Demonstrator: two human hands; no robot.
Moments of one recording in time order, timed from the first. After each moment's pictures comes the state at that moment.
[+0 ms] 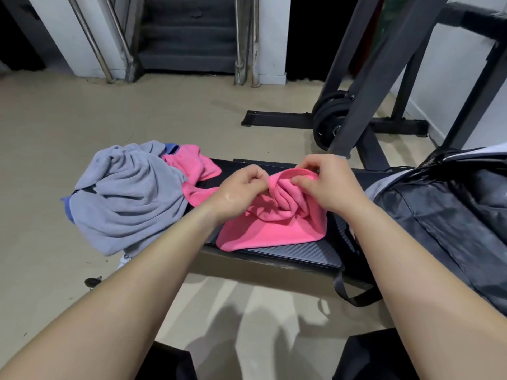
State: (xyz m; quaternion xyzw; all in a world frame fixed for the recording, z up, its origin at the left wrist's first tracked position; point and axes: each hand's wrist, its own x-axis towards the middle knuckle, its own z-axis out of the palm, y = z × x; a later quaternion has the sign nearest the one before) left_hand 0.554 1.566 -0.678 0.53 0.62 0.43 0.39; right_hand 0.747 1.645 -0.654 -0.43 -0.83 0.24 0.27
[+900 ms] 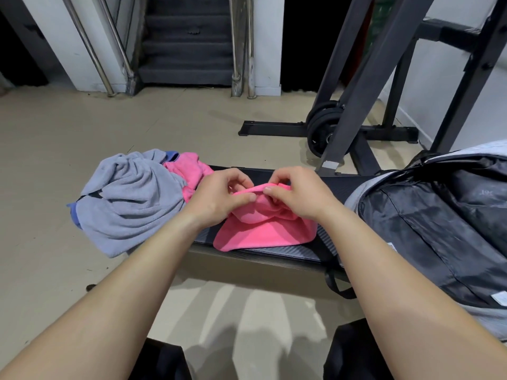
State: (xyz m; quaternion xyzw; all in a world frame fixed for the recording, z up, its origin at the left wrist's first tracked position) left_hand 0.543 1.529 -0.656 0.62 0.65 0.39 0.22; right_hand 0.731 1.618 -0.651 -0.40 -0.86 0.25 0.20
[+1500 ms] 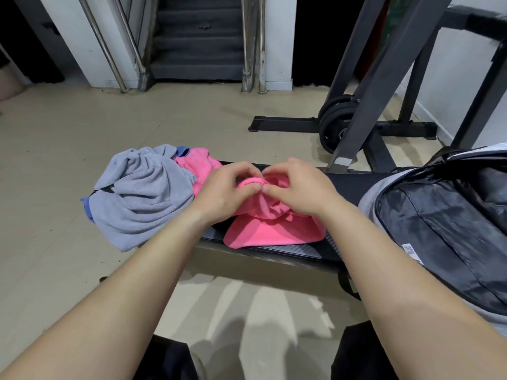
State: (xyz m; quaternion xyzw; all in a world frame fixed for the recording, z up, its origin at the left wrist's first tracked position) left_hand 0.536 1.527 -0.652 0.65 0.64 0.38 0.16; right_hand 0.711 1.614 -0.647 -0.38 -0.89 0.18 0.16
